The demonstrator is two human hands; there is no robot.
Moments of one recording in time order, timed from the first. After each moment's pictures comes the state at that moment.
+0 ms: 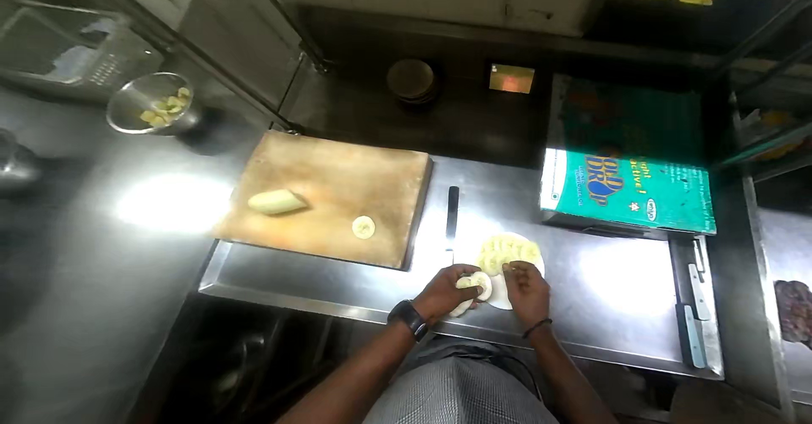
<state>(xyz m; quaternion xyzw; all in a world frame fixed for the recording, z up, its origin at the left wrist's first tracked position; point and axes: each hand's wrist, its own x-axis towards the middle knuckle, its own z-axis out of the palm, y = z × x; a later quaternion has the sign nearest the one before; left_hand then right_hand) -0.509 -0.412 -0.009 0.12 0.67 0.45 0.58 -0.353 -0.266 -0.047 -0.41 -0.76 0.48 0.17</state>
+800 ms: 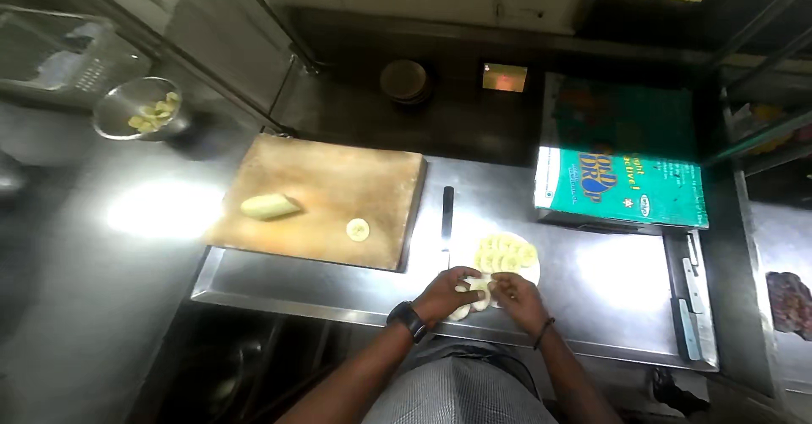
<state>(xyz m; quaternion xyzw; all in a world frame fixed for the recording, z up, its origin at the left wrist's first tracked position) -0.506 -0.410 -0.012 0.17 0.69 0.40 0.58 -0.339 -0.260 -0.035 -0.33 -0.70 0.63 0.01</state>
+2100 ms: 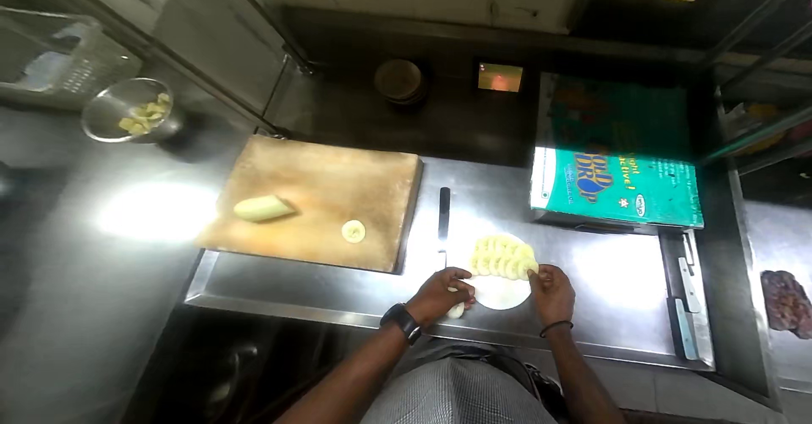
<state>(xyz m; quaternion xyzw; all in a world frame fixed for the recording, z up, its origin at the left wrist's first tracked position) -0.508 -0.413 -0.017 0.12 0.68 0.42 0.59 -0.319 -0.225 -0.040 -0.54 -0.74 0.38 0.10</state>
